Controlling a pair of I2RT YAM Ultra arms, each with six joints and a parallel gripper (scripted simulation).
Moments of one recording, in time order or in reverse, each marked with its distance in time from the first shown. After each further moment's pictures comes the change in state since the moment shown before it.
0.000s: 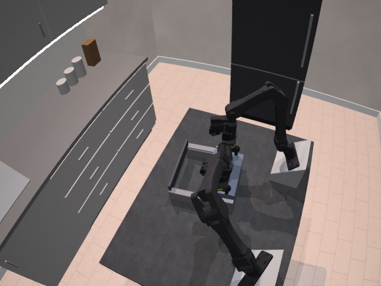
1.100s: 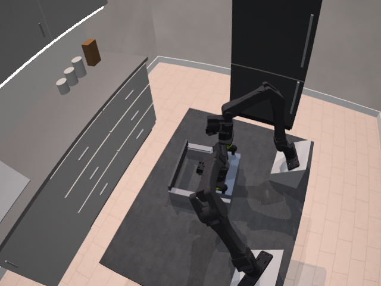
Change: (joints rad) left arm 0.037 0.010 0.047 -0.007 0.012 0.047; right arm -0.024 0.064 0.076 -0.015 -0.011 -0.021
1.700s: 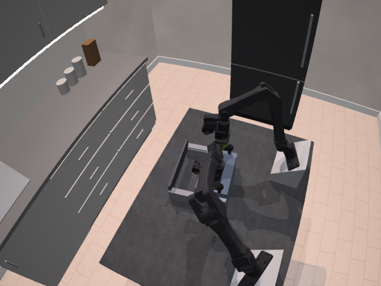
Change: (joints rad) left arm 0.039 0.006 0.056 -0.010 0.006 0.055; right arm -0.021 0.057 0.082 -0.007 -0.013 -0.017
